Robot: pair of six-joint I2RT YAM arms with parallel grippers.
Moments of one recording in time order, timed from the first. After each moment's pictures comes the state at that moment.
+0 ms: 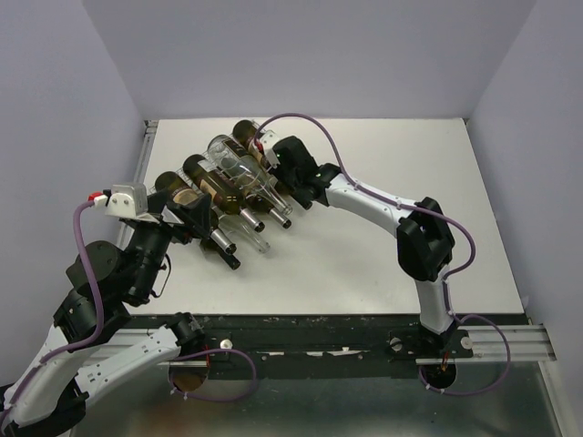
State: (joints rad) left arm -0.87 0.48 1.09 -0.47 -0.62 -0.17; right arm 0.81 2.04 1.73 -0.31 0.32 -0.28
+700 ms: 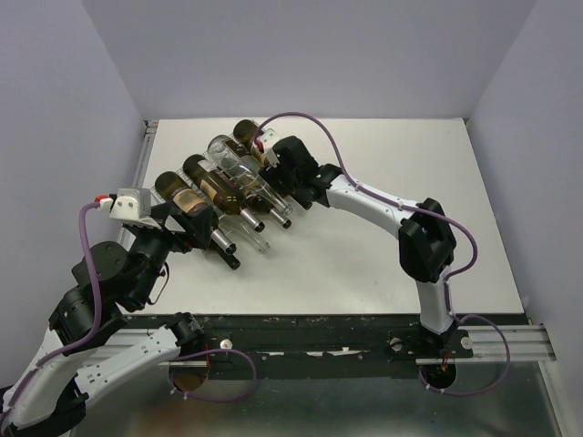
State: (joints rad) left arm -0.87 0.47 1.10 -0.62 -0.61 -0.26; right arm 0.81 2.04 1.73 -0.30 0.34 -0.27
